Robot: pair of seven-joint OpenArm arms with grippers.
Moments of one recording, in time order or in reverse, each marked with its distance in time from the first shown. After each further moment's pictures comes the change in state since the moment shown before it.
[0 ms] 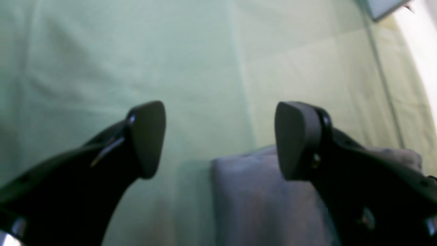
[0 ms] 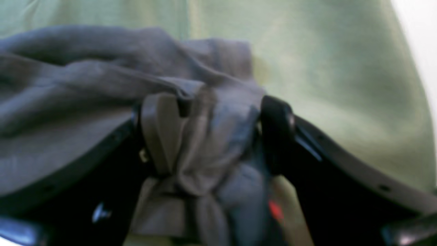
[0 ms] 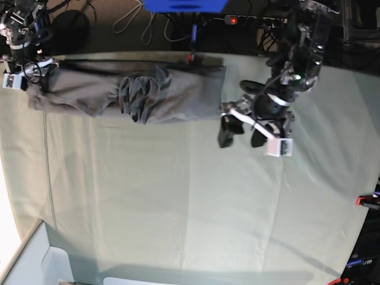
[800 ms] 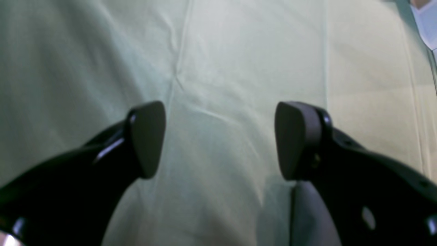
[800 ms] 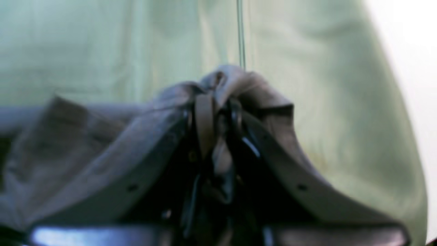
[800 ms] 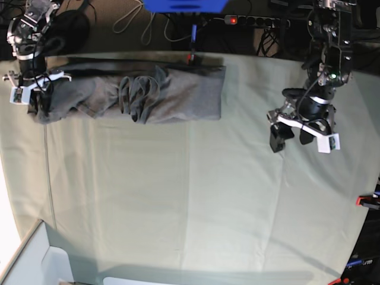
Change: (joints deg) left arm 3.5 -0.8 -15.3 -0.7 -0.4 -0.2 0.0; right arm -1.0 -8.0 -2.1 17.4 -0.1 0.1 -0.9
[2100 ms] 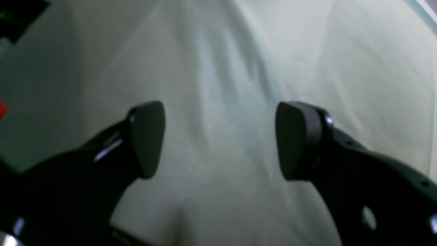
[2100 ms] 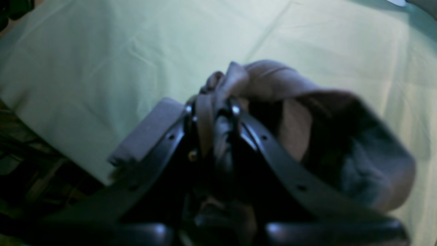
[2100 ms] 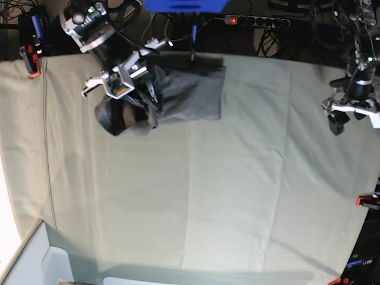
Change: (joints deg) left arm 6.2 0.2 -20.7 -1.5 0.2 0.0 0.0; right arm -18.0 -6.2 -40.4 27.7 -0.3 0.0 -6.6
